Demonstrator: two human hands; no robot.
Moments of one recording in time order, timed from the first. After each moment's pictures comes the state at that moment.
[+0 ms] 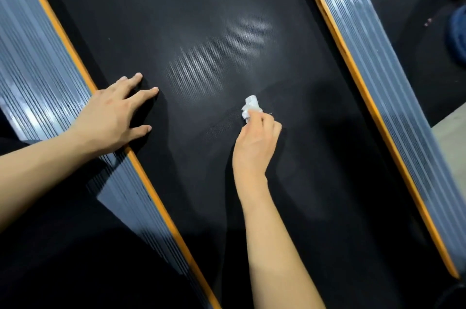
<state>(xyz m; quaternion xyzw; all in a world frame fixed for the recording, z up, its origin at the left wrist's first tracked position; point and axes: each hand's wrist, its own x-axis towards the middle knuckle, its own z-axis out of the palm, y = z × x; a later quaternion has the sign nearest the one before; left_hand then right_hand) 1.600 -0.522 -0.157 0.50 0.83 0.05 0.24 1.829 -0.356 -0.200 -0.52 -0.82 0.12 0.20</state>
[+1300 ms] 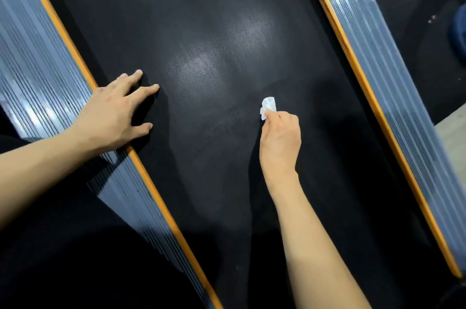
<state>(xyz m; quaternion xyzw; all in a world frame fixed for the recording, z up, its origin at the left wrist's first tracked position) 1.604 -0.518 -0.153 0.49 0.84 0.05 0.24 1.862 -0.313 -0.187 -0.46 -0.88 0.06 0.11</state>
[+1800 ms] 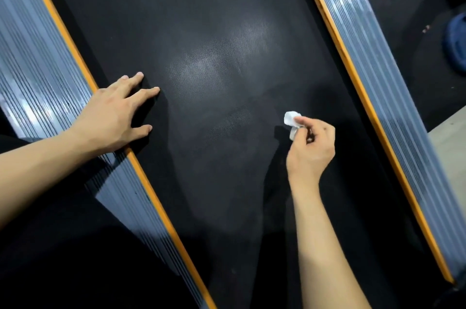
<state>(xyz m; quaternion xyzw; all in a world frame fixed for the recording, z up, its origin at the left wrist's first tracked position) 1.604 -0.518 -0.149 0.48 0.84 0.05 0.25 1.892 -0.305 -0.137 -0.57 -0.72 0.28 0.28</state>
